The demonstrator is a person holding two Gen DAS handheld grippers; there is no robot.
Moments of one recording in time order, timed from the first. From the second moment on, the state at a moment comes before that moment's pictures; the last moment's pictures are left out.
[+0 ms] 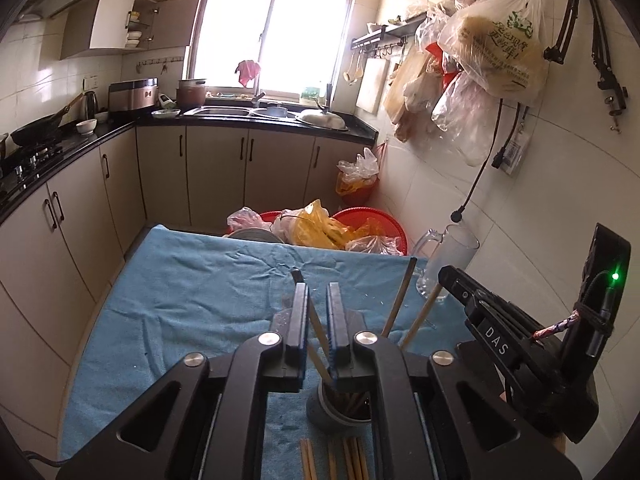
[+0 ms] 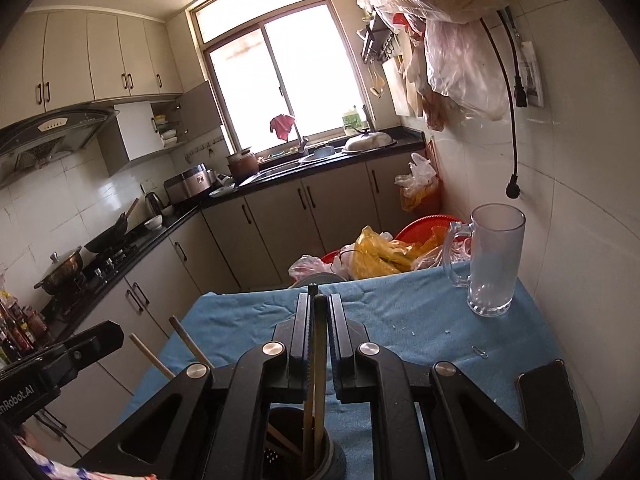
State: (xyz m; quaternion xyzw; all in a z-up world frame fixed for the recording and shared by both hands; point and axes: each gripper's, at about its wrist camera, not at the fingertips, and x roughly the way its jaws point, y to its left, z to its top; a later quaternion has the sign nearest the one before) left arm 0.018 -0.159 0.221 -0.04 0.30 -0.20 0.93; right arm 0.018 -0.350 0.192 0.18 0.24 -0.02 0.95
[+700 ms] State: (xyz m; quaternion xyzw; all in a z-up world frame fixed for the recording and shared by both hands) left arm -0.080 -0.089 0.211 -0.04 0.27 -0.14 0.95; right arm -0.086 -0.359 0.166 0.17 0.28 -0.03 0.94
